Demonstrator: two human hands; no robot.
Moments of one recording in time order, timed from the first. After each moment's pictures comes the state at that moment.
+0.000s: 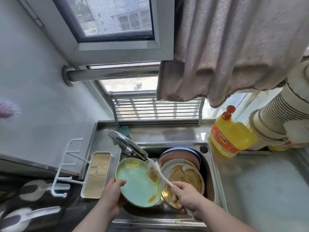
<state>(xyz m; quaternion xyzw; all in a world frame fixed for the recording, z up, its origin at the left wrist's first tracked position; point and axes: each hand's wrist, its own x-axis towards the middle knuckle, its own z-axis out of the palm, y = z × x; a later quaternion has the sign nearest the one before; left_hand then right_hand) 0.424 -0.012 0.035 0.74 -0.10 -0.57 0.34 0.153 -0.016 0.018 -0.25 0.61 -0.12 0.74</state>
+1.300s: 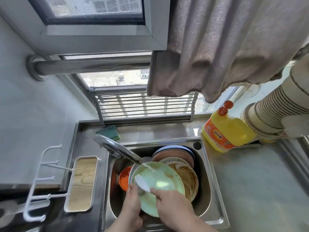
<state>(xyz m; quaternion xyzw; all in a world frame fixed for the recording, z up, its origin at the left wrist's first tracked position) 0.351 -0.015 -0.005 0.70 -0.01 -0.62 0.35 0.210 -0.018 0.059 -0.58 0.66 0.12 0.46</state>
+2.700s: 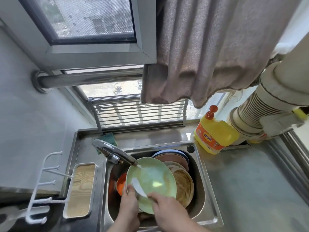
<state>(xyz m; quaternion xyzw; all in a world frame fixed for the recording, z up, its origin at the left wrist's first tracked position) 0.349 -0.013 -0.012 0.71 -0.12 -0.57 0.40 0.205 0.008 0.053 -0.56 0.66 0.03 0.49</state>
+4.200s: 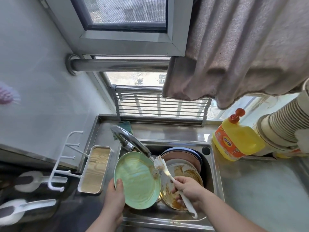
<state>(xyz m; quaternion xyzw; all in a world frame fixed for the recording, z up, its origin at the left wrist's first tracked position) 0.417 0.011 -0.006 0.77 -0.13 -0.48 0.39 0.147 -0.044 0.004 -0.21 0.58 -0.11 0.78</state>
